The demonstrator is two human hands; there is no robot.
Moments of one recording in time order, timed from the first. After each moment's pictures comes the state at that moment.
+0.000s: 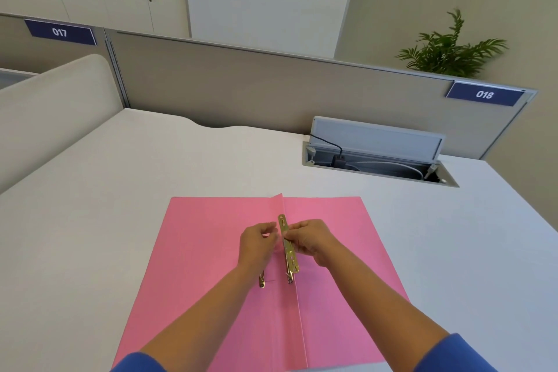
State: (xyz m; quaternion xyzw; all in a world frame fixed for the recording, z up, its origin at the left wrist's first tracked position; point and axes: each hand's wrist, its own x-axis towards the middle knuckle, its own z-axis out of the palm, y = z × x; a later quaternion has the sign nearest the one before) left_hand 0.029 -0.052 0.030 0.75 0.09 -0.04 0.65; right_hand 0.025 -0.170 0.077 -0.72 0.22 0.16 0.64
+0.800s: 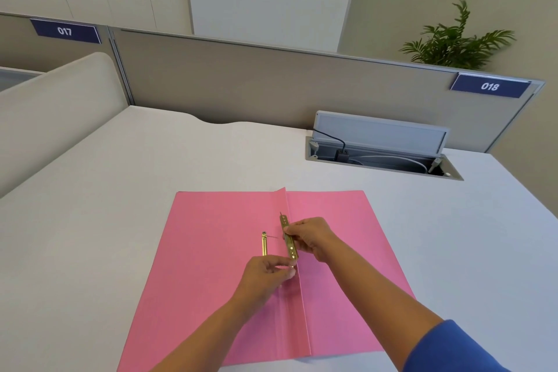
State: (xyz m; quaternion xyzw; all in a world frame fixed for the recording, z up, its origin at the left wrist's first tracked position) left_hand -0.041 -0.038 0.020 0.70 0.03 -0.17 0.69; right_hand 0.024 -0.167 0.066 -0.71 0.24 0.16 0.64
